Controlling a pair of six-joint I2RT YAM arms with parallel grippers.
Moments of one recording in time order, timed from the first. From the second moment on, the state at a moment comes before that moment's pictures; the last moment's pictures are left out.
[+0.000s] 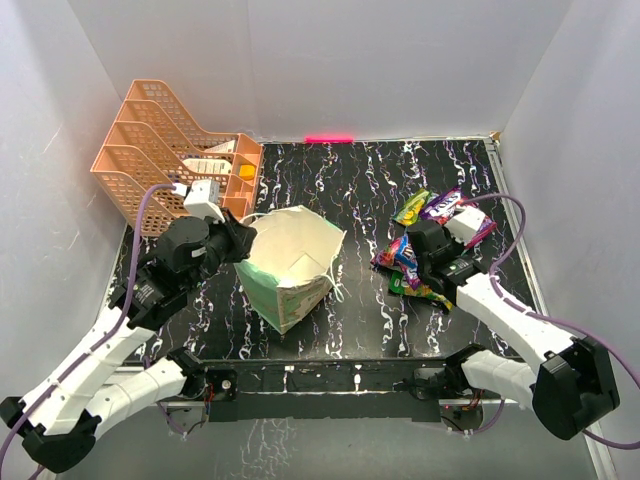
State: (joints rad) left arm -0.70 0.81 1.01 -0.55 -0.27 -0.55; right arm 0.46 1.07 0.69 -0.40 0.82 0.74
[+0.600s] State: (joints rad) left arm -0.70 0.79 1.05 -0.57 -0.29 -0.52; right arm 0.44 1.06 0.54 -0.31 0.87 0.86
